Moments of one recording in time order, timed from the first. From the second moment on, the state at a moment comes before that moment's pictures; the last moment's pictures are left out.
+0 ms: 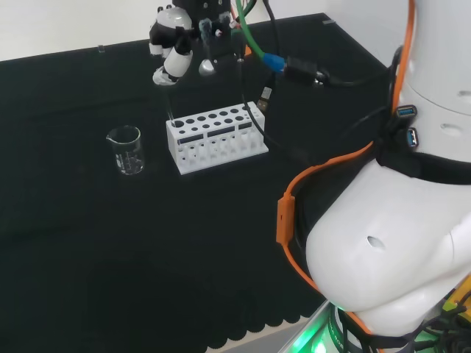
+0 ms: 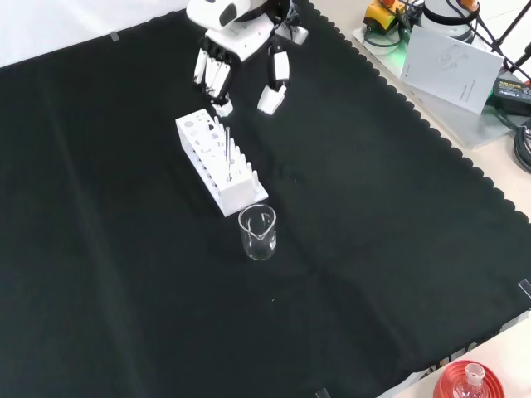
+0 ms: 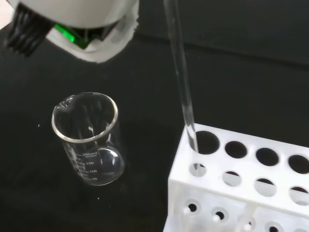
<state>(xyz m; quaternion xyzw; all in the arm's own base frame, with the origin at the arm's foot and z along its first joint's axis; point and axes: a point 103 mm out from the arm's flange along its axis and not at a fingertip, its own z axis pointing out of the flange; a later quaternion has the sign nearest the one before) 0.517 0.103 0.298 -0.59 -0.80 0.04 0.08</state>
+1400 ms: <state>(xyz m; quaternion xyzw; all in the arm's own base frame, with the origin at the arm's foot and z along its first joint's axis) 0.555 0.093 0.261 -0.56 -0.81 0.08 0.12</state>
